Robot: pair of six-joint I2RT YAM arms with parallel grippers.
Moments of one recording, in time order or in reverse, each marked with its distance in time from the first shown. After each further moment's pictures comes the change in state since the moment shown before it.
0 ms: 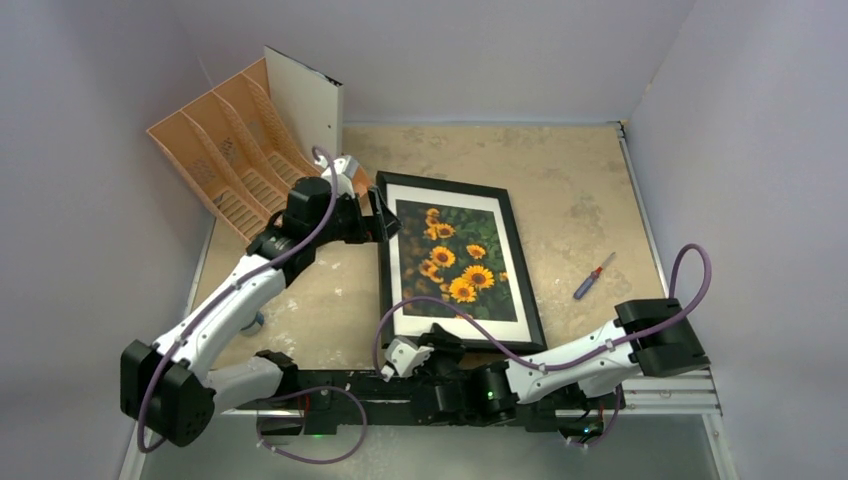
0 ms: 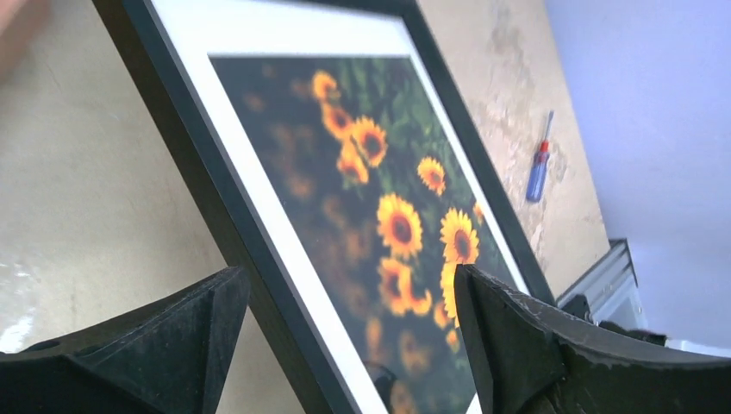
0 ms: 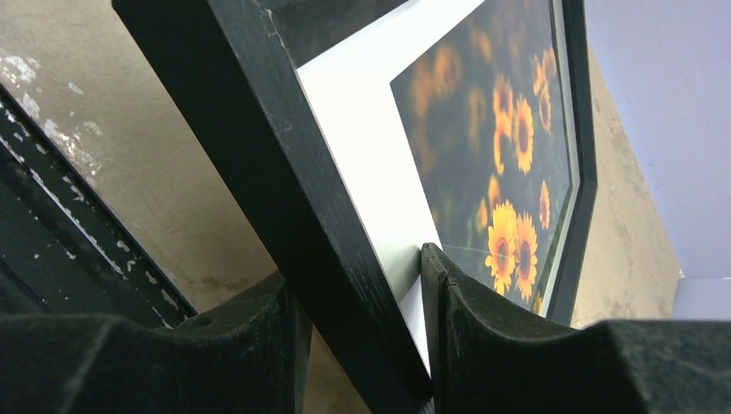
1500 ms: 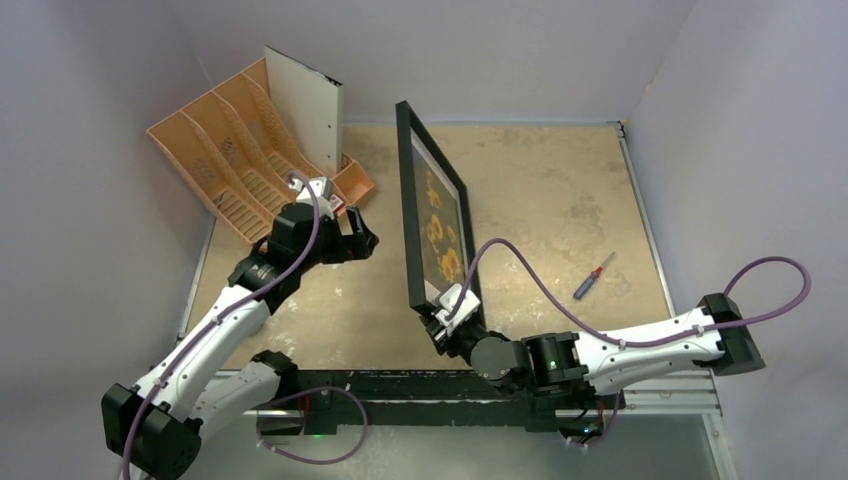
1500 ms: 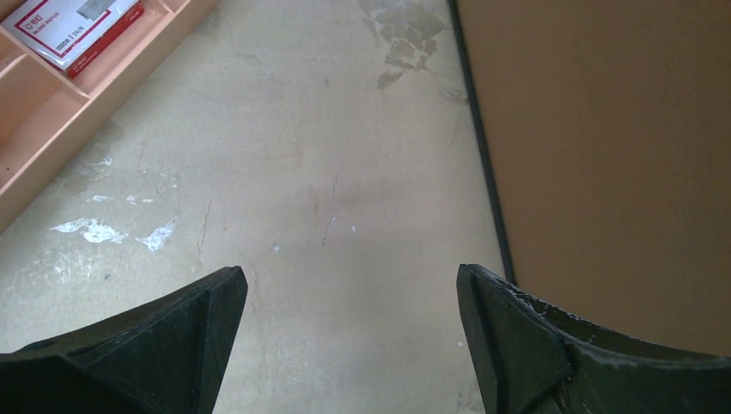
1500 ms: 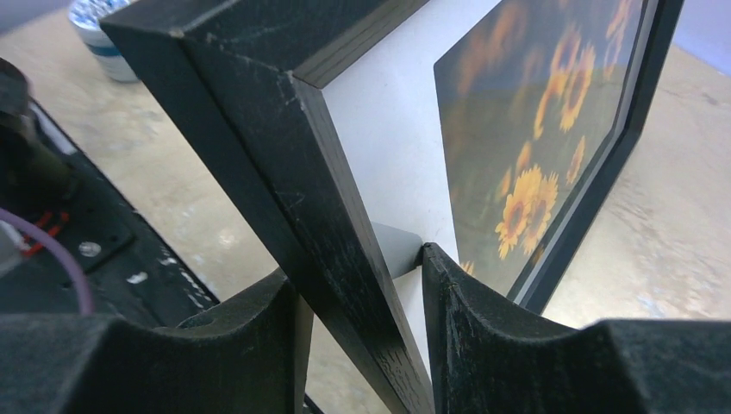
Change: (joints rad) left arm -0.001 -0.237 -0.117 -0.138 -0.275 0.014; right arm -0.089 -0.417 -0.046 0.112 -0.140 0.094
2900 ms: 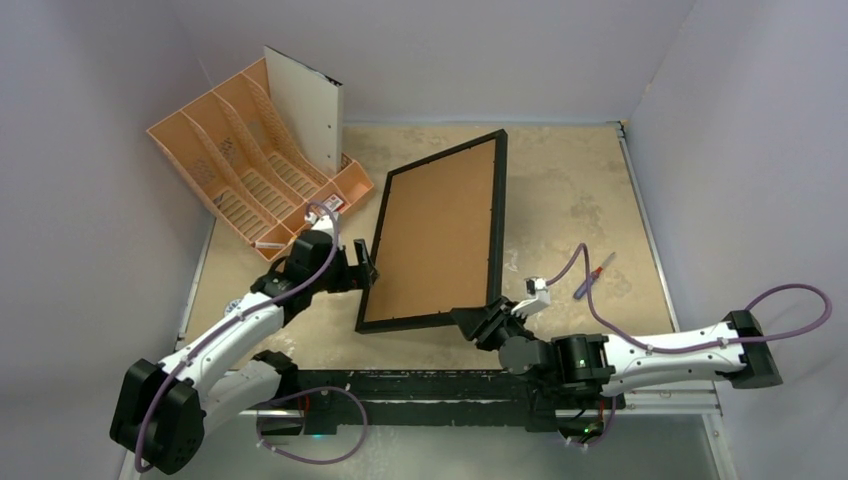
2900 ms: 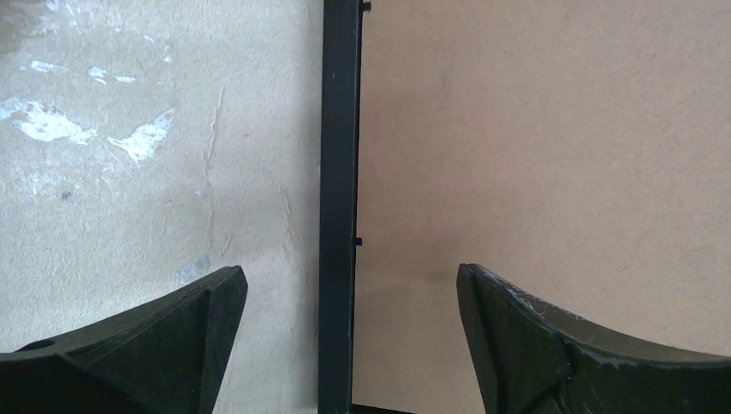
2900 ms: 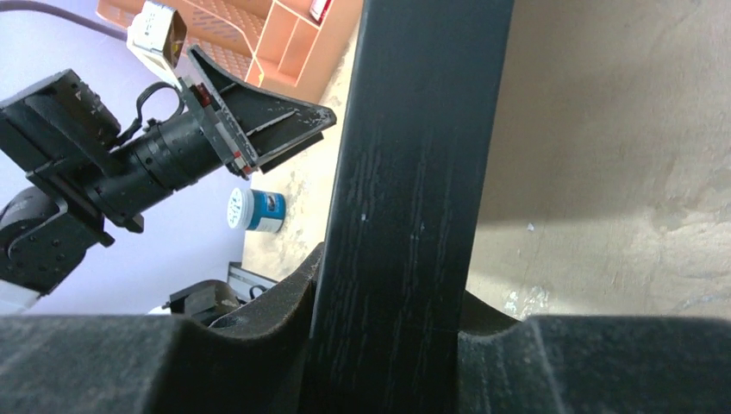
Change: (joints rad) left arm 0.000 0.058 -0.256 0.124 0.037 -0.023; right arm -0.089 -0.275 -0.263 -0.172 0.048 1.183
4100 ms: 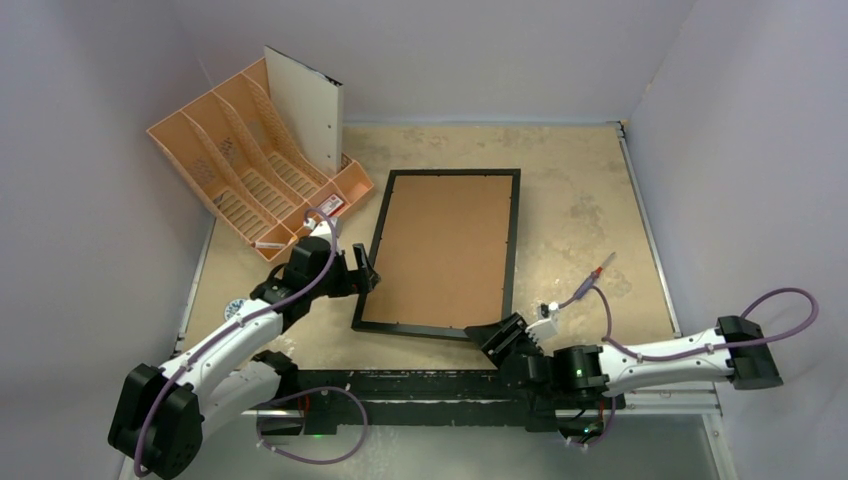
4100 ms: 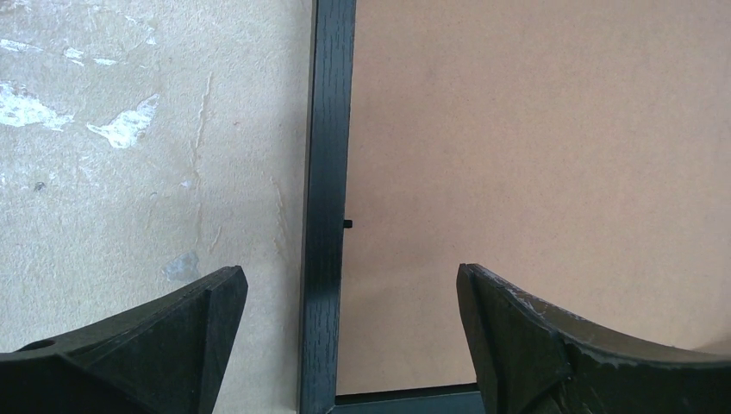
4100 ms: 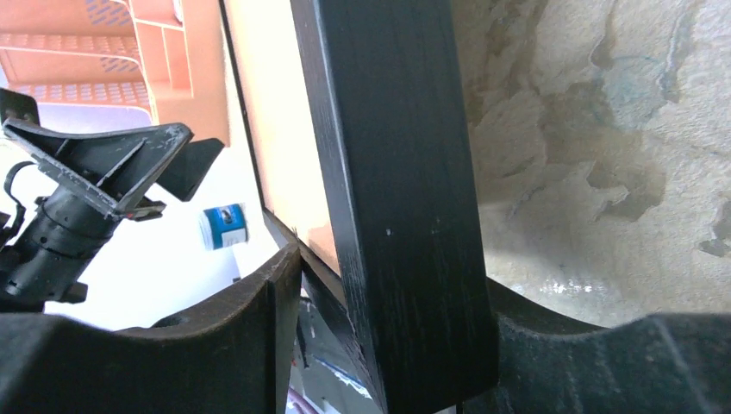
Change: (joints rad) left arm 0.000 -0.031 -0.071 0.062 0.026 -0.021; right arm 0.000 -0.093 -0.279 -0.117 -0.105 0.588
